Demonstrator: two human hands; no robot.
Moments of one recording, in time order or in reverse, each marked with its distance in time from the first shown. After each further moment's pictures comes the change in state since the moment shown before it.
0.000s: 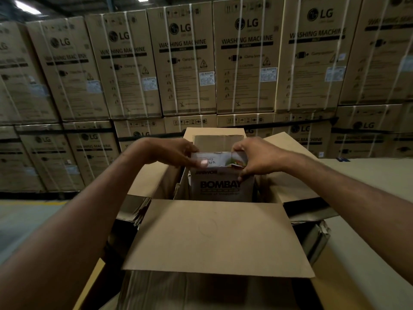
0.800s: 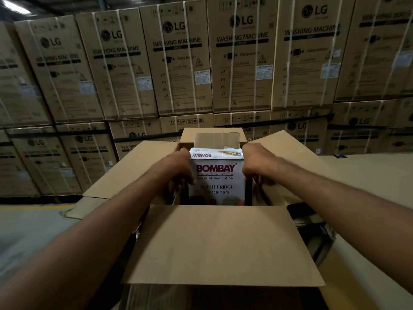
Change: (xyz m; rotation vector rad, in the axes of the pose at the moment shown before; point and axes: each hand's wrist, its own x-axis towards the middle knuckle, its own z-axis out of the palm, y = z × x) left_hand 0.056 -0.020 0.038 0.001 0.284 -0.340; right_hand 0.027 0.001 0.026 -0.151 0.039 0.447
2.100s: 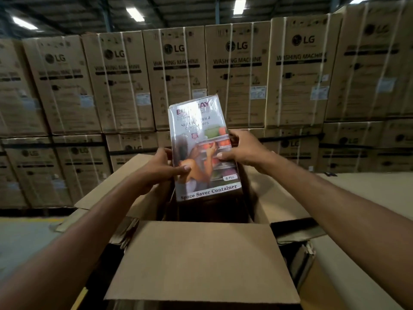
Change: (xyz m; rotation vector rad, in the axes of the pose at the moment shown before) left_hand -0.029 -0.012 -0.027 -0.705 0.161 0.214; right_hand 0.006 0.010 -0.054 0.821 0.142 -0.253
